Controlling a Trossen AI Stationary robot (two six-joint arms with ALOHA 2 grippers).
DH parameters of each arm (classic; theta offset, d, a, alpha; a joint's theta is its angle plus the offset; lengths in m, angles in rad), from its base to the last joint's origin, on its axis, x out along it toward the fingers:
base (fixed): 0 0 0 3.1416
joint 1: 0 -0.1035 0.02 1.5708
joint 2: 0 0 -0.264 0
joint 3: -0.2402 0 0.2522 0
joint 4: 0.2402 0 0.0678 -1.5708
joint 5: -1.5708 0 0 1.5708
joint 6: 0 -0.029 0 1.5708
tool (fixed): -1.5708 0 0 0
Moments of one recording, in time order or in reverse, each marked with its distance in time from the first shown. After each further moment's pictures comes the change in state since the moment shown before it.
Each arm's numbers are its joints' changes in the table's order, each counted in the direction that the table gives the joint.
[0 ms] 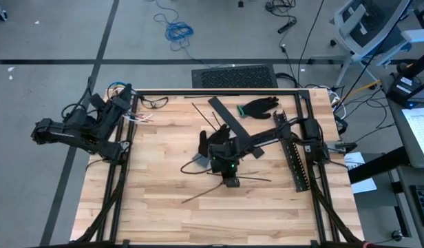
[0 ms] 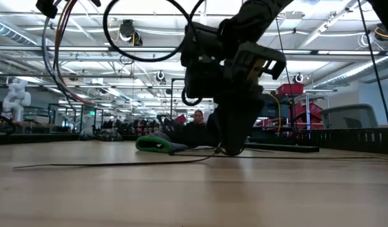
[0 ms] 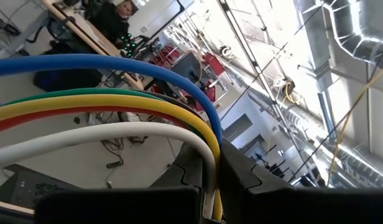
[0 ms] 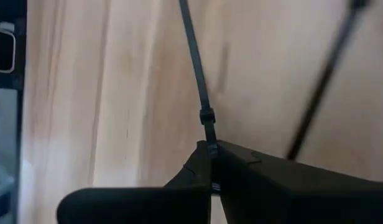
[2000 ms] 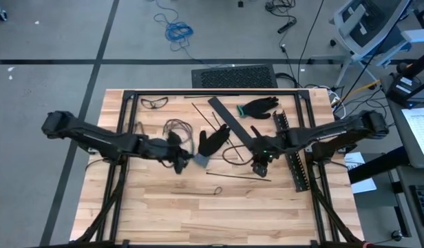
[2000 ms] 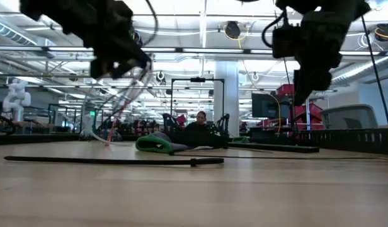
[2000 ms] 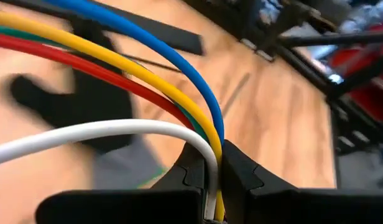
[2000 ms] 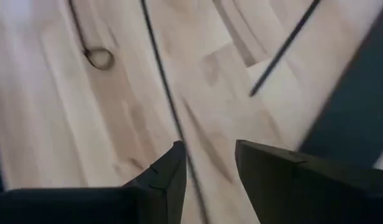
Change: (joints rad) left arm 0.014 0.632 0.001 0.484 1.082 0.447; right arm -0.043 -0.810 0.579 -0.007 0.478 -0.617
